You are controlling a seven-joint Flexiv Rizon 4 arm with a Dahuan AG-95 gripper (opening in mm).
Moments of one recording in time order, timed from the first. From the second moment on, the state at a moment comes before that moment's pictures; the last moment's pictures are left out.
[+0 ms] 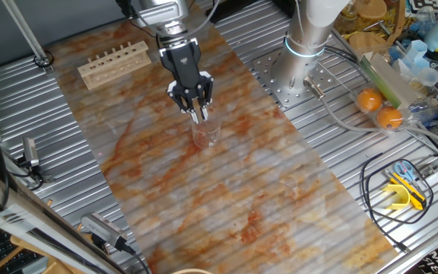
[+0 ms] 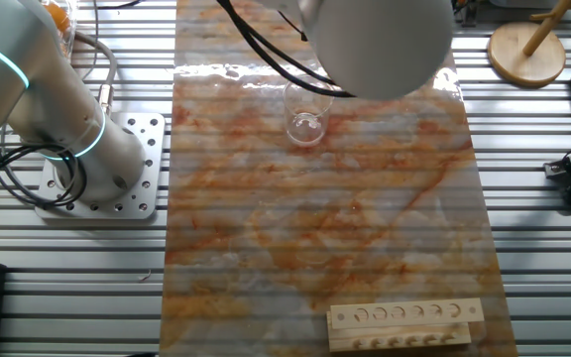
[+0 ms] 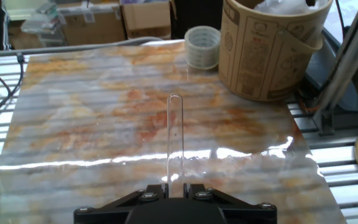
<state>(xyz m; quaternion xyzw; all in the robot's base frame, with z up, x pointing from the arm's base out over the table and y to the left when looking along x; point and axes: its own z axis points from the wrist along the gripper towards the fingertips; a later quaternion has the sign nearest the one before) 0.442 0.133 0.232 -0.64 0.69 0.25 0.25</state>
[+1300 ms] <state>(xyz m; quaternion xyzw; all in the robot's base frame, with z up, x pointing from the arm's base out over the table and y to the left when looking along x) 0.440 0.134 0.239 -0.63 0.67 0.28 0.28</state>
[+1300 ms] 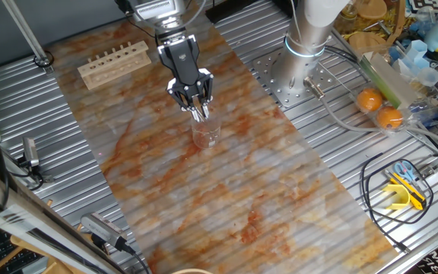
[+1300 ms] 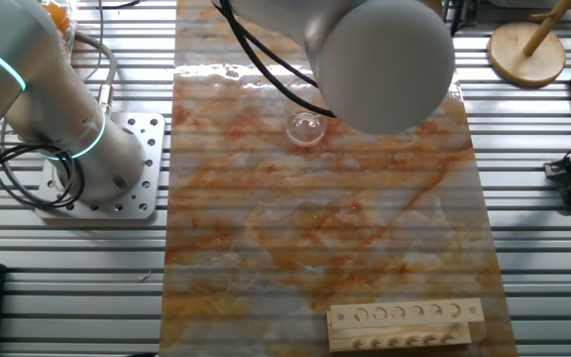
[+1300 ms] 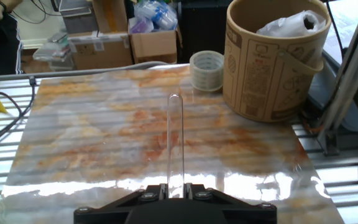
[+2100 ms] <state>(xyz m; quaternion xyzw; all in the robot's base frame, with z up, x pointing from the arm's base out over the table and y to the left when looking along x) 0.442 0.134 0.239 -0.65 0.65 0.30 0.27</state>
